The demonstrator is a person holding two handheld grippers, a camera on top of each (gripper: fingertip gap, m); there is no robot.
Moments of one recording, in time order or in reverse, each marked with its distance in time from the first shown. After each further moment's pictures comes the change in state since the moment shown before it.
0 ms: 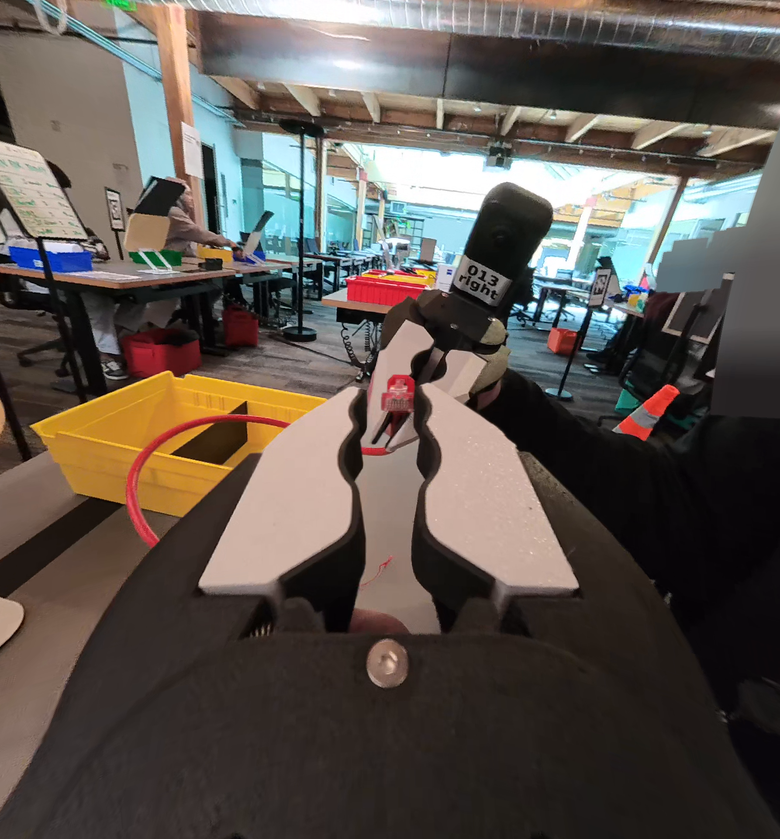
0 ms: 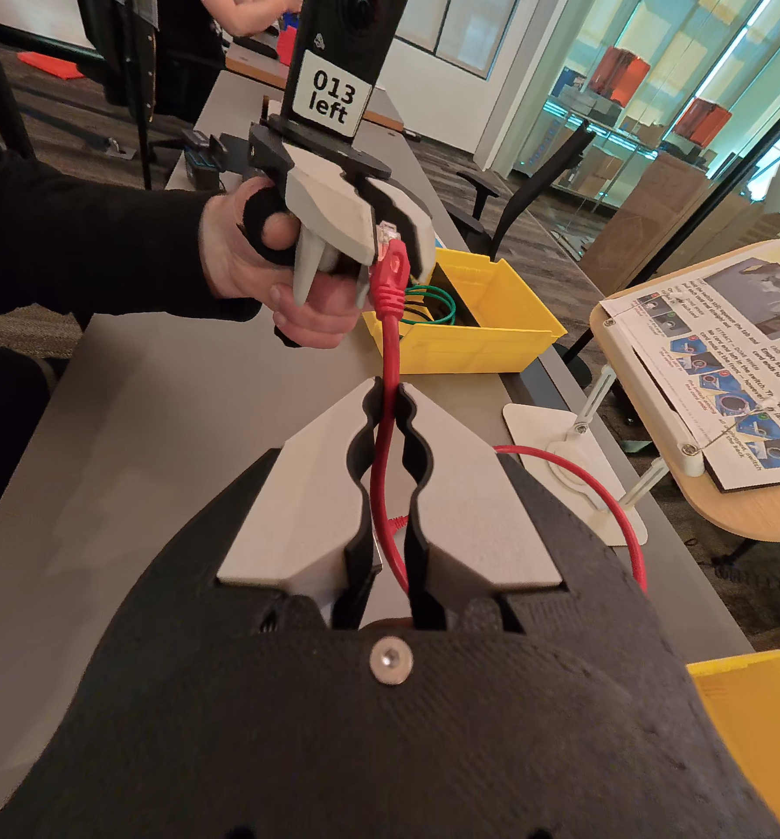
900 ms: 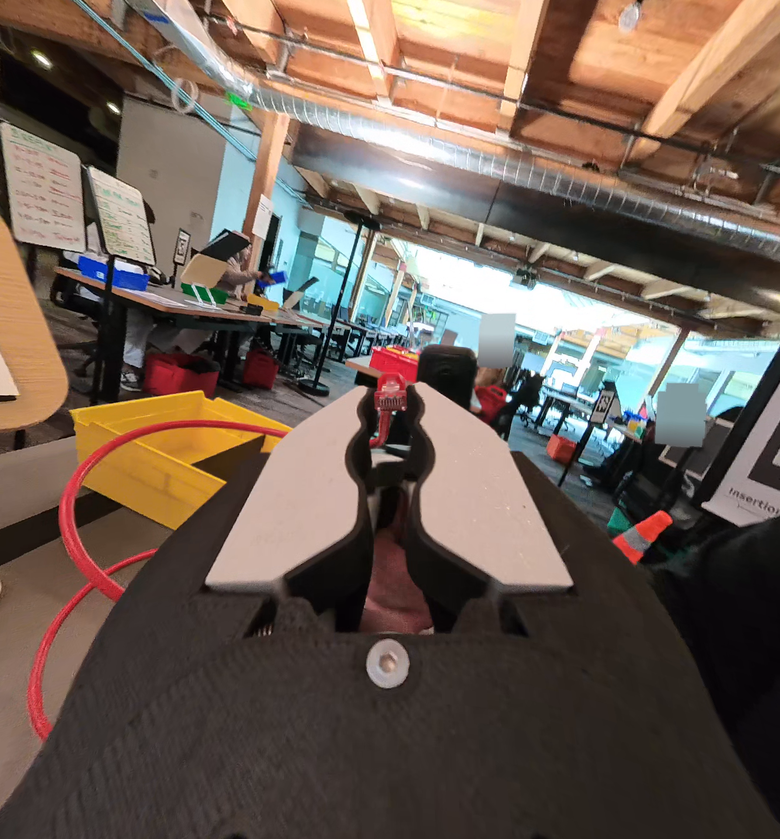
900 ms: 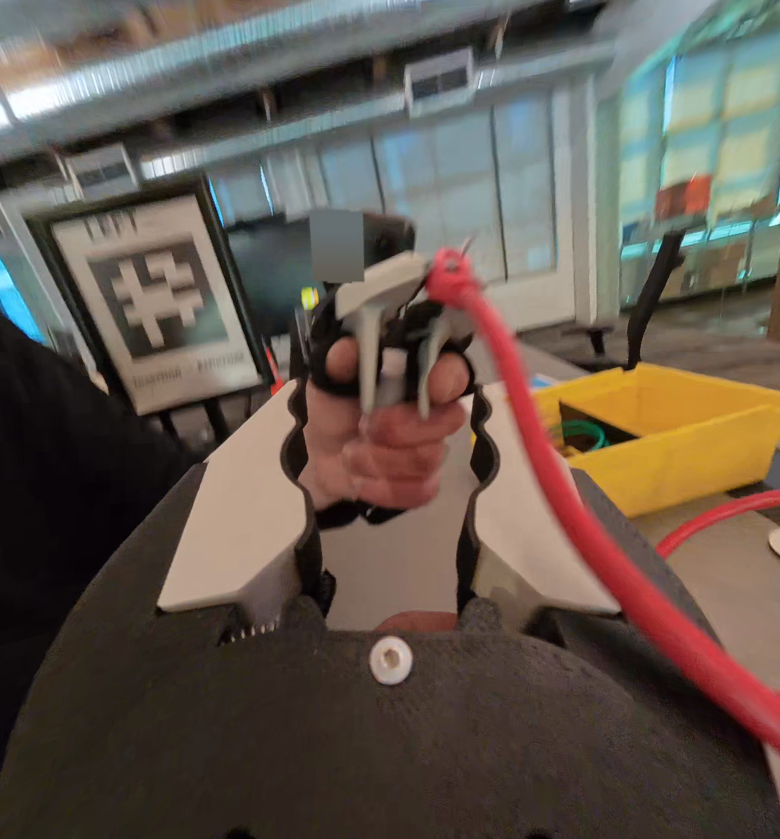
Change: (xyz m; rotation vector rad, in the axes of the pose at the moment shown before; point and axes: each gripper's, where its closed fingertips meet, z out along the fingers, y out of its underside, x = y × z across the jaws) left arm -0.031 -0.024 -0.019 0.198 -0.110 -0.188; right arm -0.013 -0.044 0.061 0.499 -0.229 0.512
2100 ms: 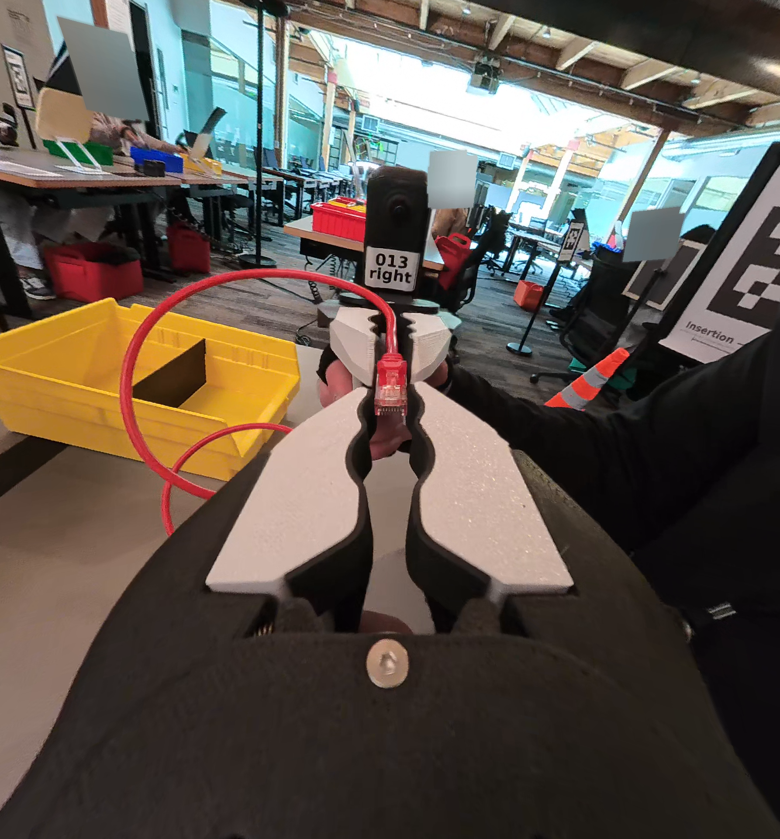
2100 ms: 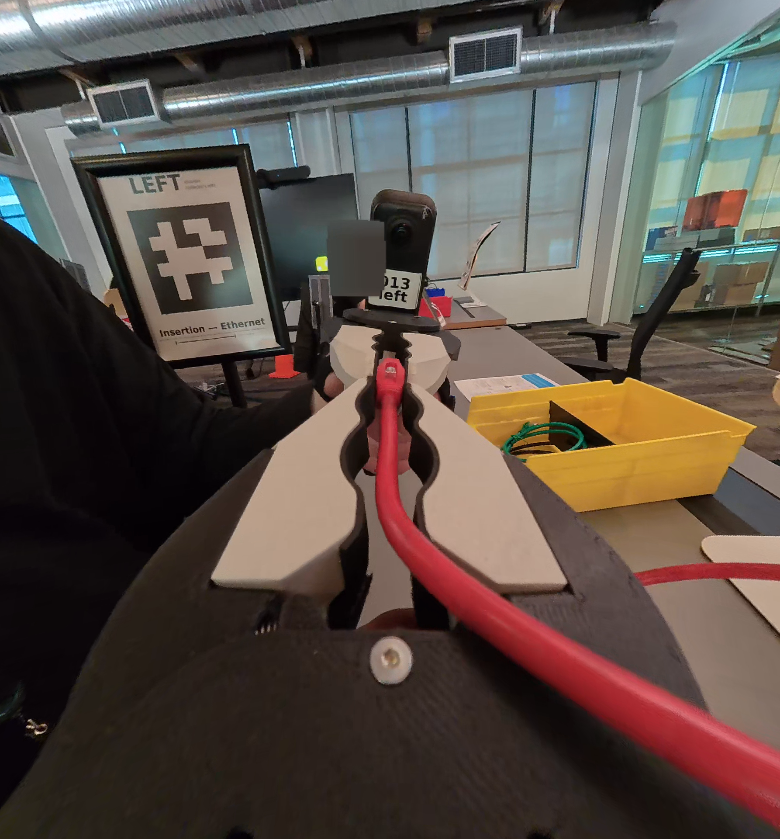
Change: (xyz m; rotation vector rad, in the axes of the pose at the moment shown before) left arm 0.028 0.046 0.000 -0.363 0.149 0.086; right arm -0.009 -0.022 -0.043 -0.037 -0.063 -0.100
